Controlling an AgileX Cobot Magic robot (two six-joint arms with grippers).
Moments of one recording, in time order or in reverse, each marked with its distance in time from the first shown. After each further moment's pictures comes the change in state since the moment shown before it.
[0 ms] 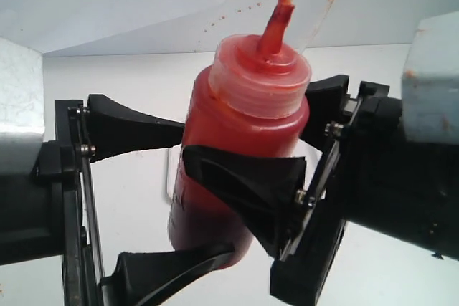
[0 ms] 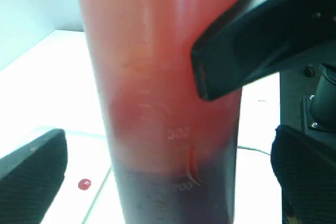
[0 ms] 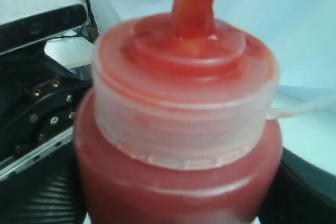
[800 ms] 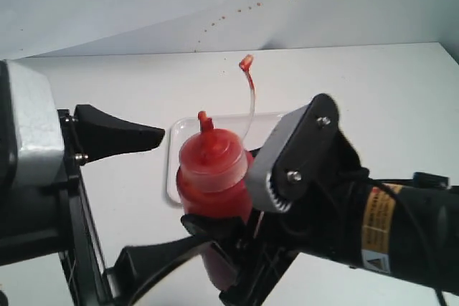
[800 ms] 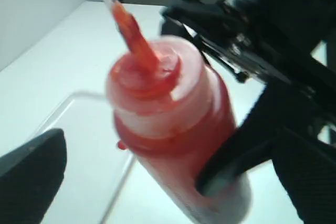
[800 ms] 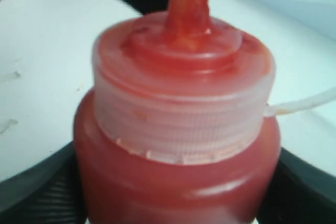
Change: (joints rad) left arm 0.000 0.000 0.048 0.086 0.136 -0.048; right arm -0.002 0.264 0.004 0.005 0.084 -0.191
